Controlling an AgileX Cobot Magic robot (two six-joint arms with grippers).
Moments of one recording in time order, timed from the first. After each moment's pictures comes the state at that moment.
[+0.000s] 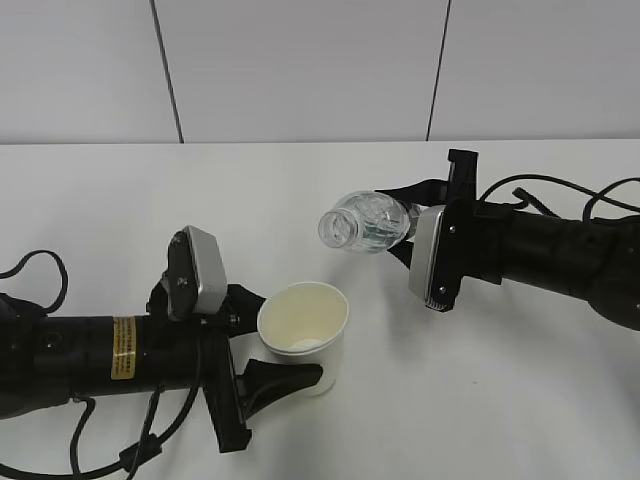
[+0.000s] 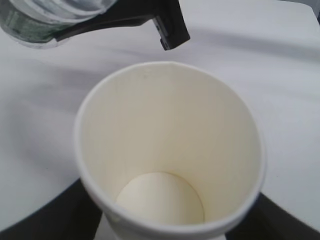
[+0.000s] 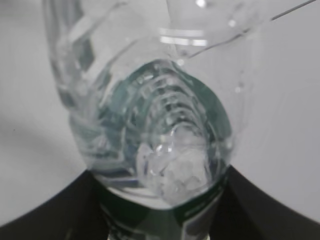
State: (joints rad) left arm -0.42 2.01 -0.60 0.94 -1.09 -0.18; right arm 0.18 1.94 -0.79 -0.71 -0.90 -0.79
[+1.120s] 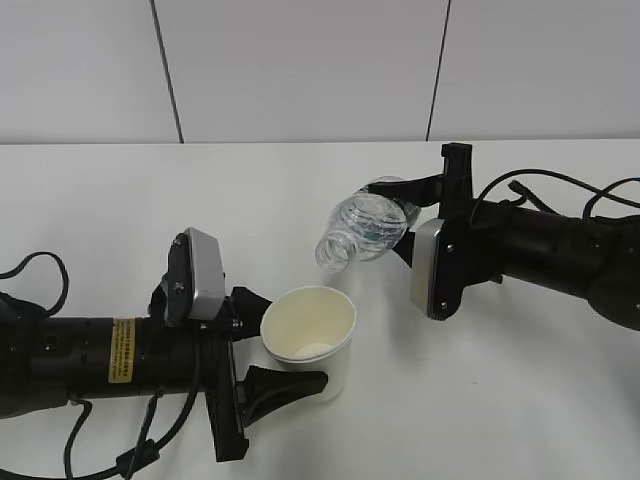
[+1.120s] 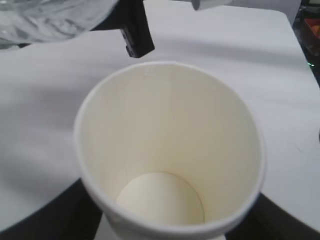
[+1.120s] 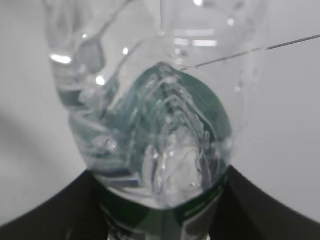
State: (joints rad) left arm -0.42 2.01 -0.60 0.99 -1.13 -0.18; right arm 0.18 1.94 -0.79 -0.71 -0.96 -0.99
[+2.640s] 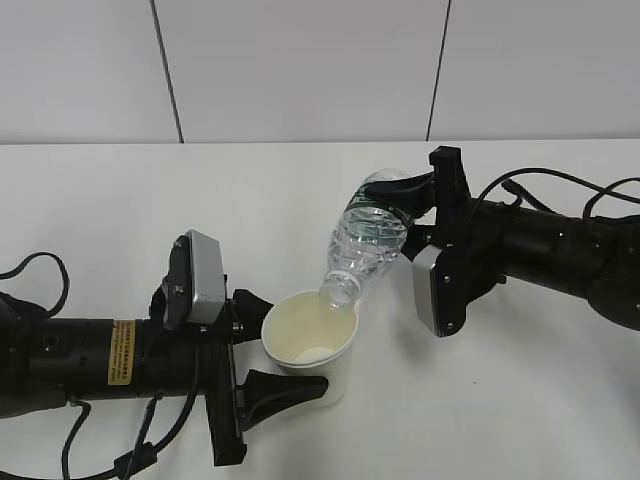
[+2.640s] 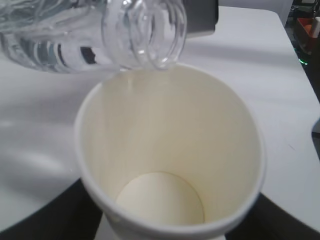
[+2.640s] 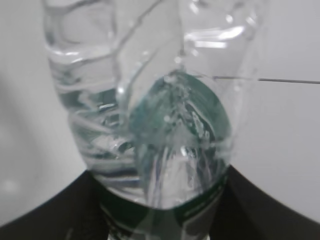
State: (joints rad) left arm -0.42 2.01 -0.60 1.01 -1.14 -0.18; right arm 0.18 1.94 -0.79 -0.71 -0.96 -1.29
